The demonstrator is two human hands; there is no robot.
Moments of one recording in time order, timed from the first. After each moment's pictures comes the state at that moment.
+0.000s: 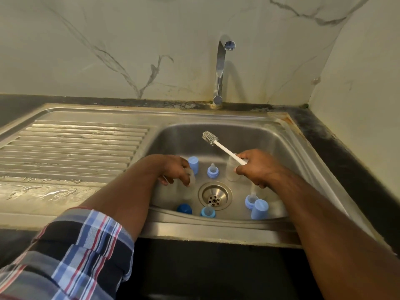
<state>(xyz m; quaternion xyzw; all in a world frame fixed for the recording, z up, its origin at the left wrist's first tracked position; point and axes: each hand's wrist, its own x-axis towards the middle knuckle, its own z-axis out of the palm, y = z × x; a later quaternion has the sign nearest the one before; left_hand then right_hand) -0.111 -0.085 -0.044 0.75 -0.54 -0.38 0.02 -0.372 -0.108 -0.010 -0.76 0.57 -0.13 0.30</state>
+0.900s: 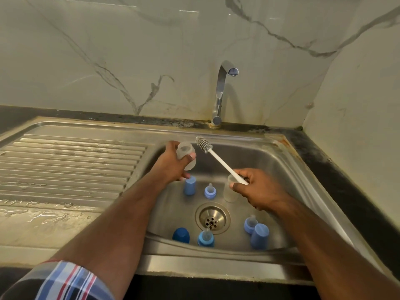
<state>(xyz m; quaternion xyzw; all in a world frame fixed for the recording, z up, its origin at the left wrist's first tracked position) -0.119 -0.096 -0.023 0.66 -0.48 -0.31 0.48 -0.370 -0.106 -0.010 -0.77 0.49 -0.23 0.33</state>
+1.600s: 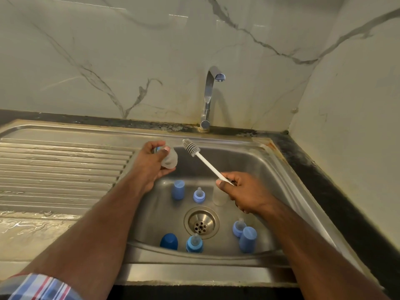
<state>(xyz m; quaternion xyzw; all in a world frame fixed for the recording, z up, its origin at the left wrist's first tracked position) -0.110 -0.100 -0.016 0.54 -0.29 -0.44 0.65 -0.370 -0.097 -0.001 -0.76 0.48 -0.24 0.36</state>
